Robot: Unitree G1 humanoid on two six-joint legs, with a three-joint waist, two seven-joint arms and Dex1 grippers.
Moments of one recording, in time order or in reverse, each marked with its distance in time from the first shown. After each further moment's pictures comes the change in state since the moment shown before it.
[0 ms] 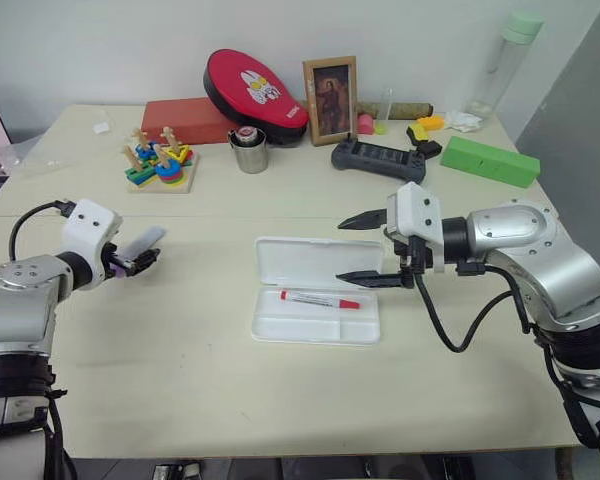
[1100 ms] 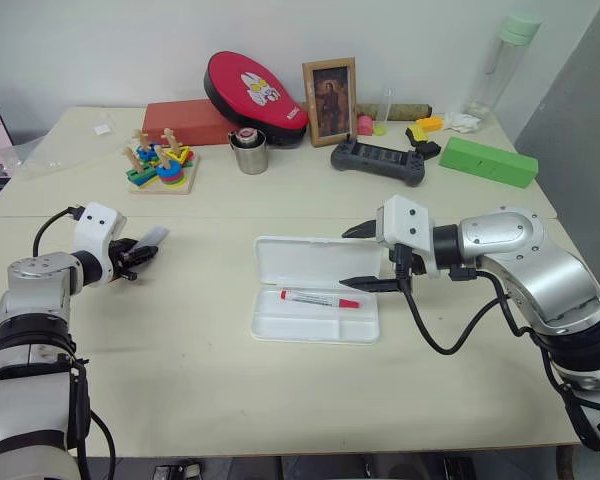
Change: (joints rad) left arm -0.264 -0.046 -0.066 0.505 0.046 -0.181 -0.111; right arm -0.001 -0.007 0.035 0.000 -0.056 0.059 -0.015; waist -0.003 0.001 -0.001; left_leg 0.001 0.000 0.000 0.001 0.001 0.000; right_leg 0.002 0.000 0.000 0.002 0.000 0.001
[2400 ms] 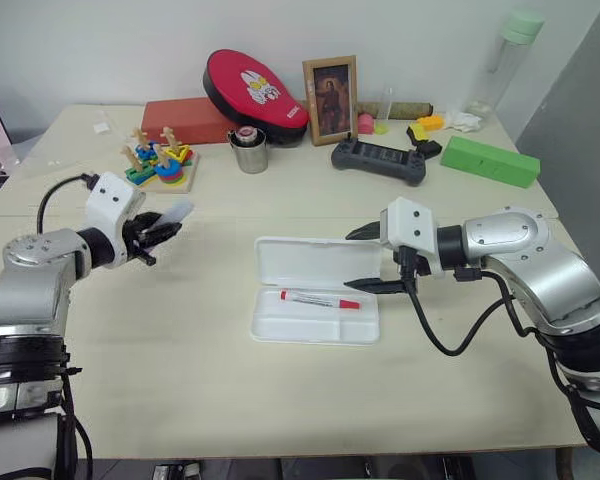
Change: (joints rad) left arm 0.206 0.034 0.078 -0.831 -0.163 0.368 -0.002; right arm 0.007 -0.016 -0.007 0.012 0.013 -0.015 0.016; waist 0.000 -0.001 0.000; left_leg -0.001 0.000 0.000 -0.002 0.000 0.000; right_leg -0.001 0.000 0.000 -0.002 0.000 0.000
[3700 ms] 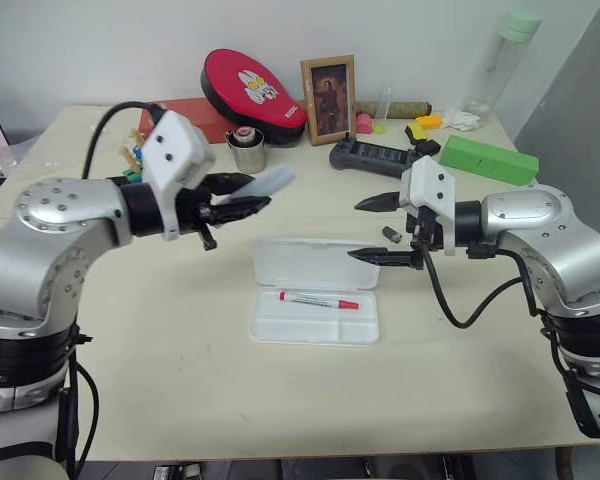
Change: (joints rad) left arm -0.147 -0.016 -0.141 -0.520 -0.303 0.245 -0.081; right arm -0.052 -0.019 -0.094 0.058 0.052 0.017 -0.004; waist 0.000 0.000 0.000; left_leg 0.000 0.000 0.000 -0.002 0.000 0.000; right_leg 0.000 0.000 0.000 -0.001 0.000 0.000
